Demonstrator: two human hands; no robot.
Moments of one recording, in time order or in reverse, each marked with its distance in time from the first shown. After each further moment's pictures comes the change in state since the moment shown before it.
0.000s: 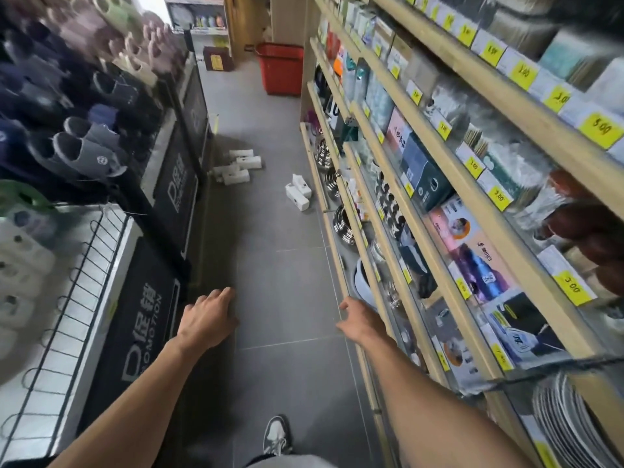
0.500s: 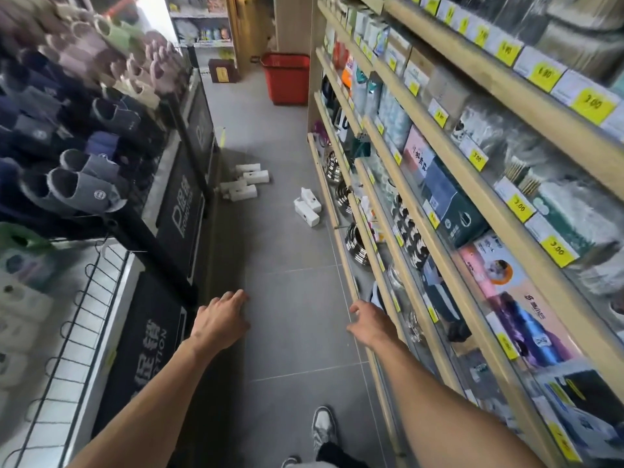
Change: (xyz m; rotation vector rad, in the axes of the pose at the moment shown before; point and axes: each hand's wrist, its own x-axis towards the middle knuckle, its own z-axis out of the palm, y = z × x) left_hand 0.128 0.000 -0.050 0.006 -0.010 0.011; right_hand 0.120 -0.042 -0.040 0.010 0.008 0.011
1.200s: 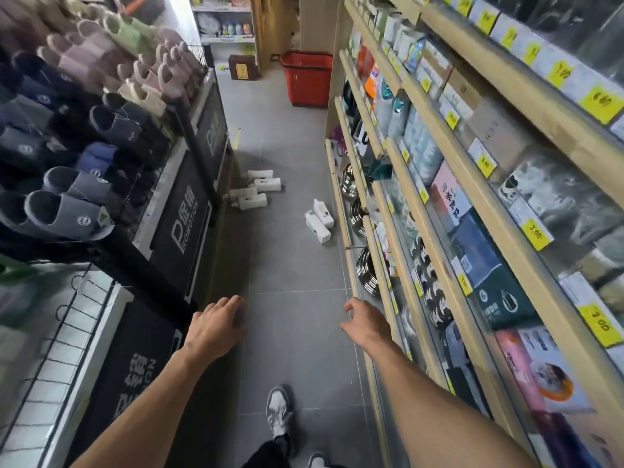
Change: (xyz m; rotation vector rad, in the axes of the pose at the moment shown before) left_hand 0.148 0.010 -0.042 -0.046 0.031 -0.058; right_hand 0.171 -0.051 -0.067 0.011 0.016 -0.080
